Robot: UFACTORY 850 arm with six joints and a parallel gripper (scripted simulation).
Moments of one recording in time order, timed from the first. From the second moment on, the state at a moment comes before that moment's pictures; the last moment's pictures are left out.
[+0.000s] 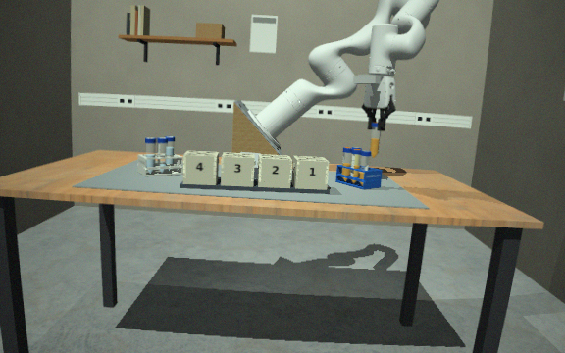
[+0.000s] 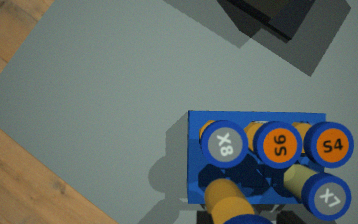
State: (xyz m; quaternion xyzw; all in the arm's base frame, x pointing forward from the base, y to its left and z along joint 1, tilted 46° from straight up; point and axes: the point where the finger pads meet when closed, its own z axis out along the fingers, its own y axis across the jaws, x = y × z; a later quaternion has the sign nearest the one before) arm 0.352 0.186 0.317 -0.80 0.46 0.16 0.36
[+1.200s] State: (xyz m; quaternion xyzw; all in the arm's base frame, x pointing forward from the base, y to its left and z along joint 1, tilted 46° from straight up) arm 0.350 0.157 0.345 -0.80 0.46 0.16 0.36
